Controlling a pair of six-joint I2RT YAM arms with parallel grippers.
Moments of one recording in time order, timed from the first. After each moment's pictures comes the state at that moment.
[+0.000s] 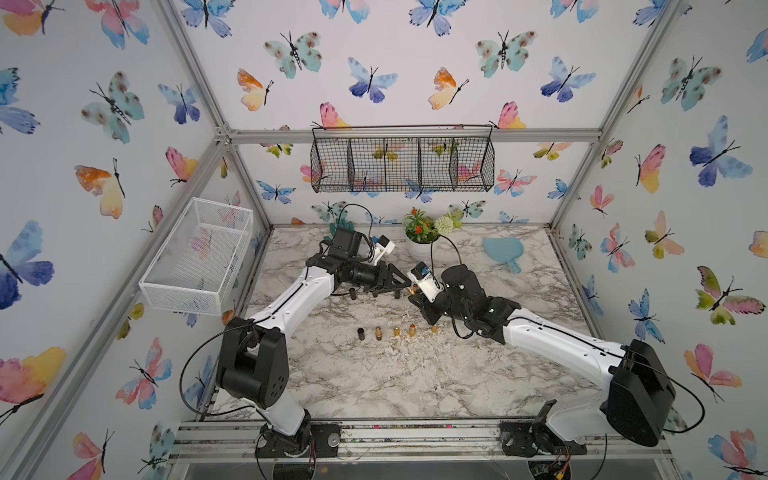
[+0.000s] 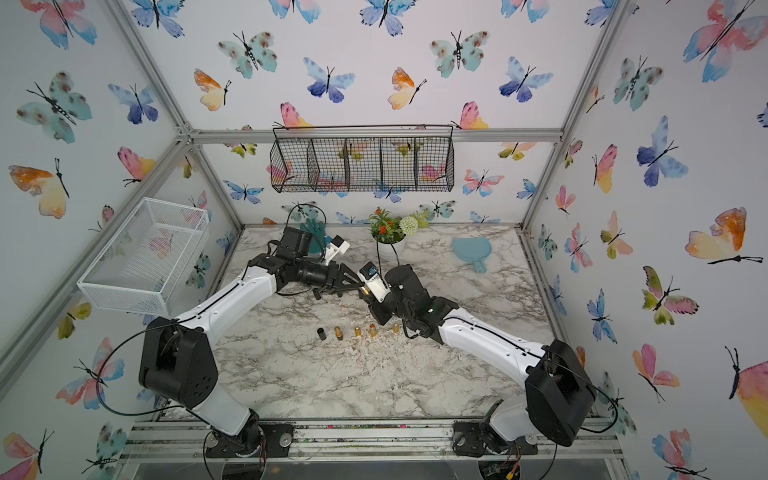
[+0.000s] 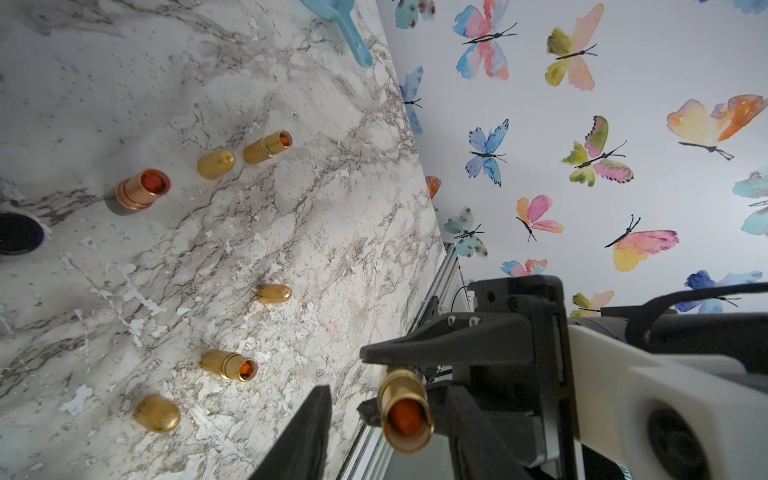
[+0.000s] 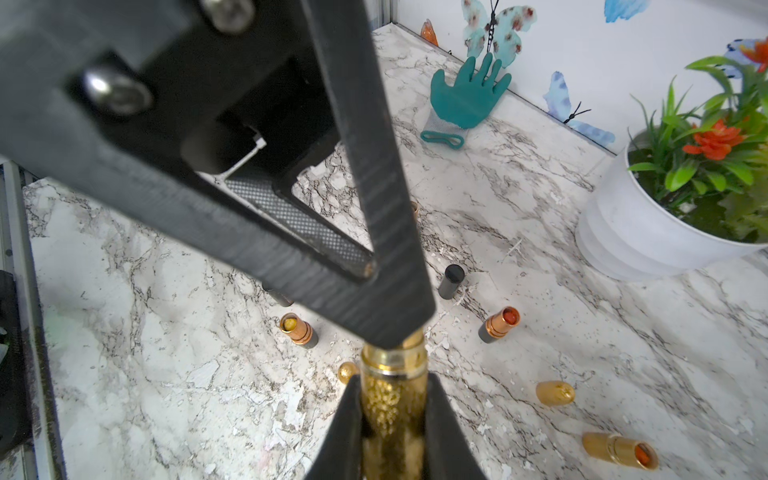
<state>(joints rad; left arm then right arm) -0.39 1.63 1.32 -0.55 0.99 -0.40 0.83 1.43 1.02 -0.15 -0.09 -0.06</state>
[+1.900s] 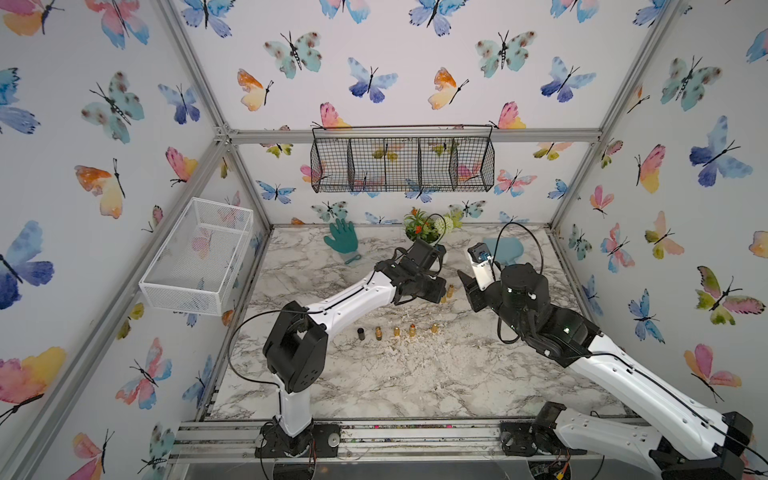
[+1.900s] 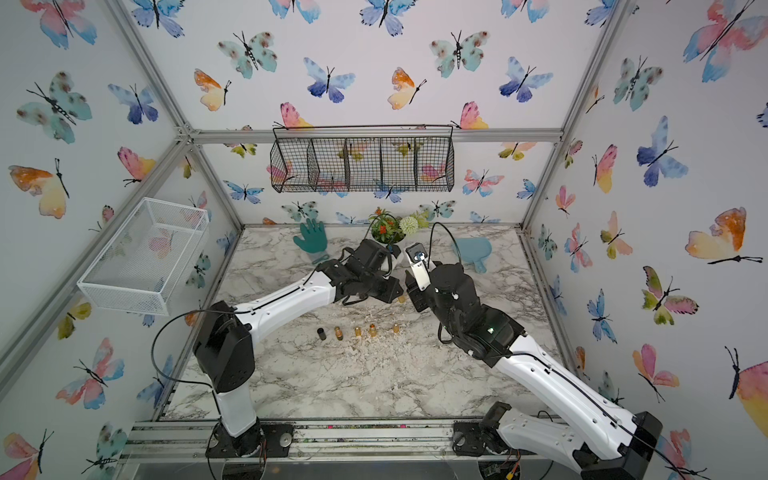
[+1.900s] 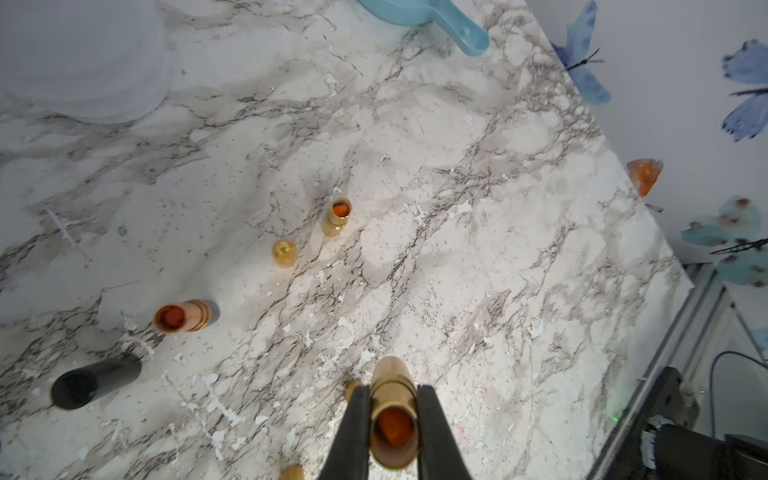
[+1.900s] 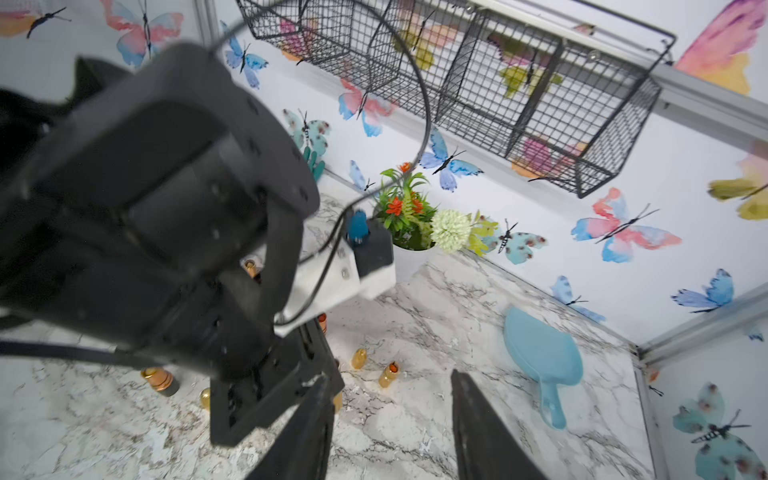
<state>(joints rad) -0.83 1.88 1.59 -0.56 0.15 -0.30 0.83 1.01 1.07 -0.40 0.41 -0.11</state>
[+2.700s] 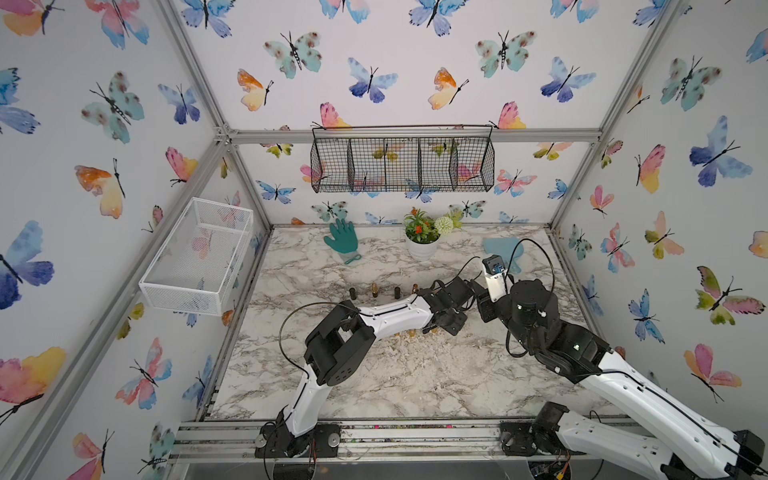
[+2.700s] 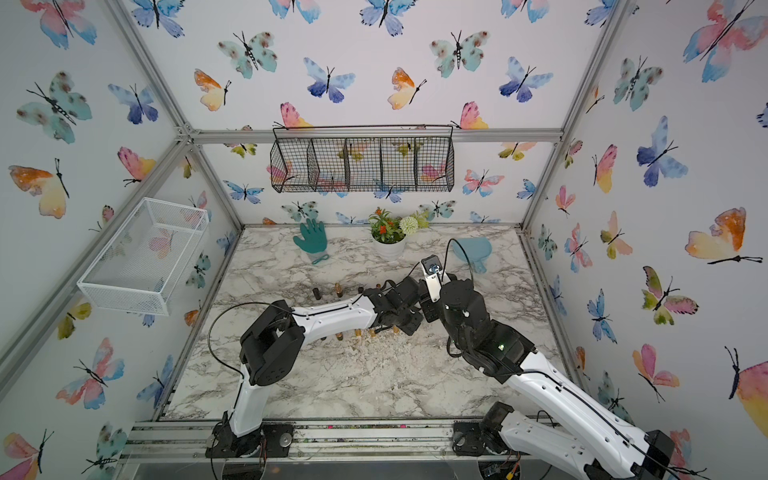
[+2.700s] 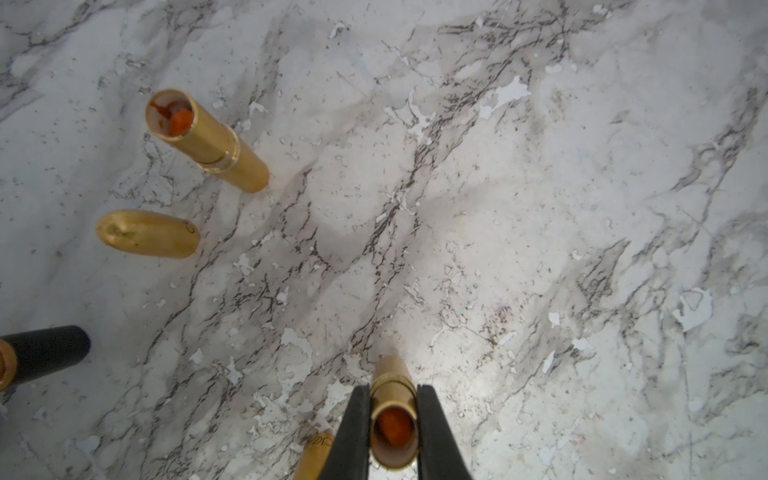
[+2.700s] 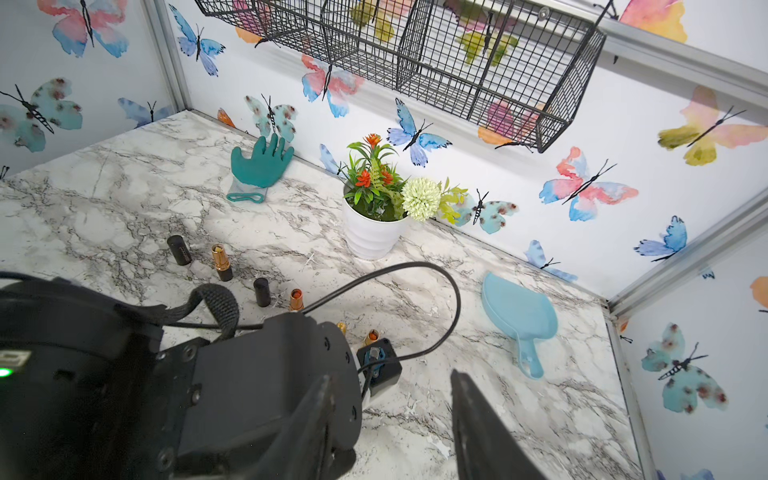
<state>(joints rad) -1.00 2.08 1.57 -0.49 -0.06 -0.23 0.83 0.91 0.95 -0.40 0.47 -0.07</state>
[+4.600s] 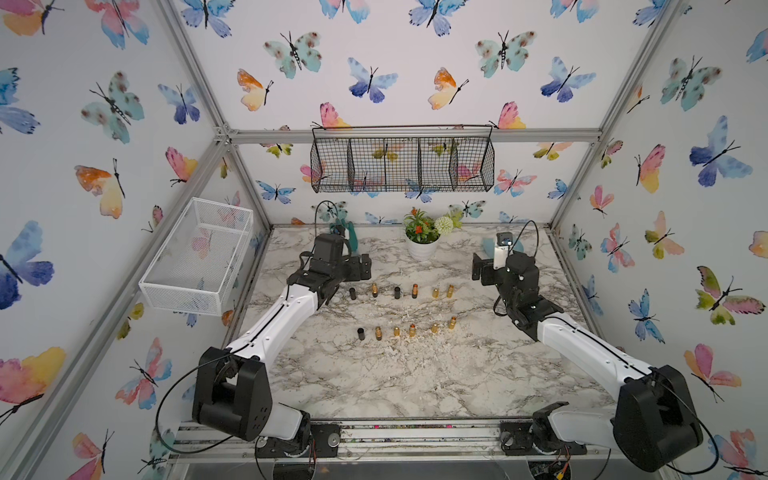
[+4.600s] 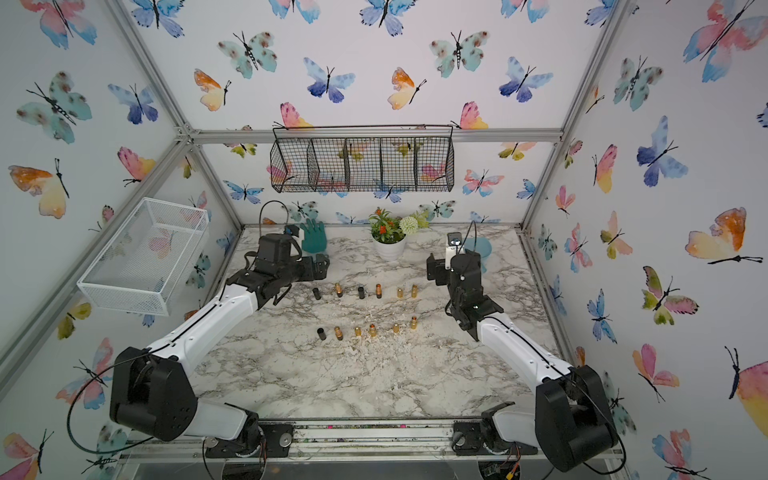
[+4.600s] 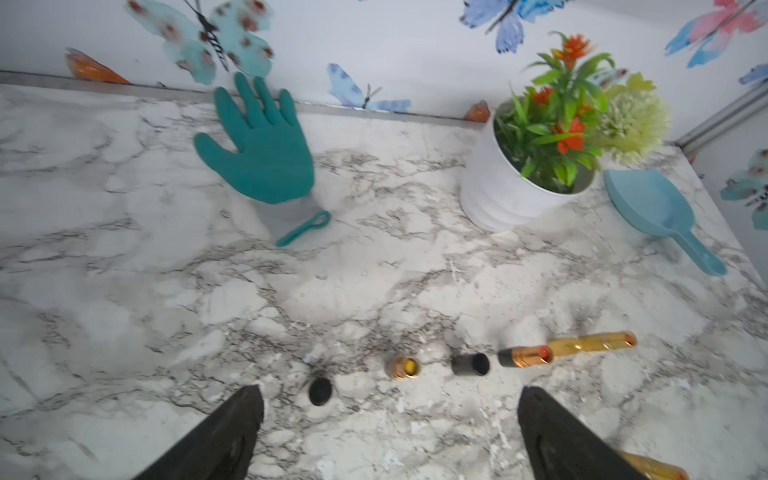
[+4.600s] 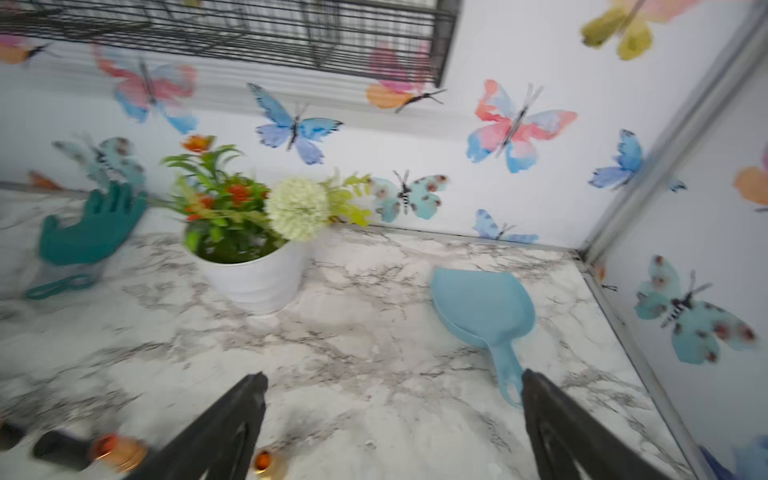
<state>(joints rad) -0.27 1.41 1.06 -0.28 0.01 -0.26 0.35 1.28 0.73 0.27 0.32 0.00</state>
